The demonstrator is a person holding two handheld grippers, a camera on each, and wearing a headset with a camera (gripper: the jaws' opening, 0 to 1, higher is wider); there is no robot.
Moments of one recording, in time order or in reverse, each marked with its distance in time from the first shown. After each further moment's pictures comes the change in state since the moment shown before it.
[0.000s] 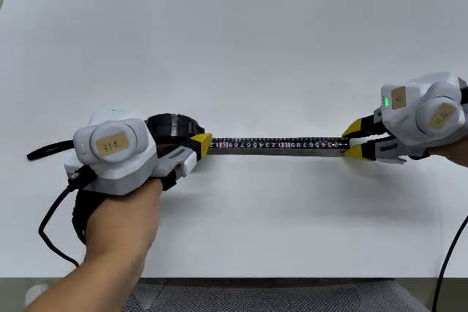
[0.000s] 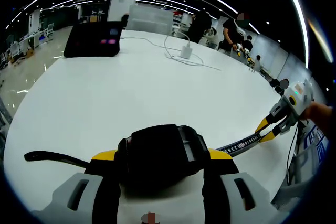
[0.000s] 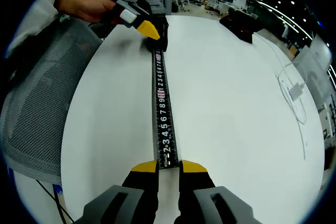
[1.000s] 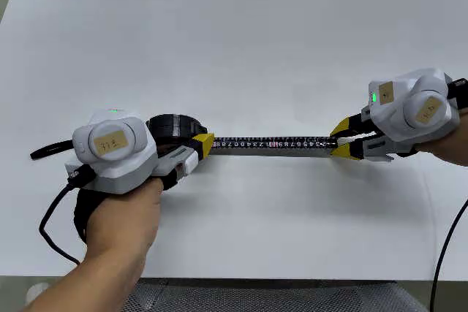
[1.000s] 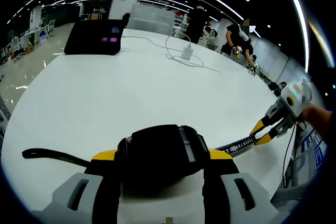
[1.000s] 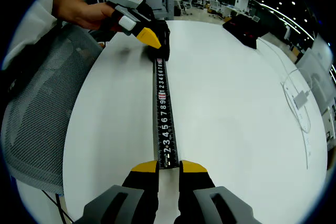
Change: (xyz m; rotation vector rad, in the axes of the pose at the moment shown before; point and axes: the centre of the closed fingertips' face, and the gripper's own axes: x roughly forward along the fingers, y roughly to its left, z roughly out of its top) left arm -0.001 0.000 0.000 -0.030 0.000 -0.014; right arm 0.008 0.000 0.023 -0.005 -0.035 0.034
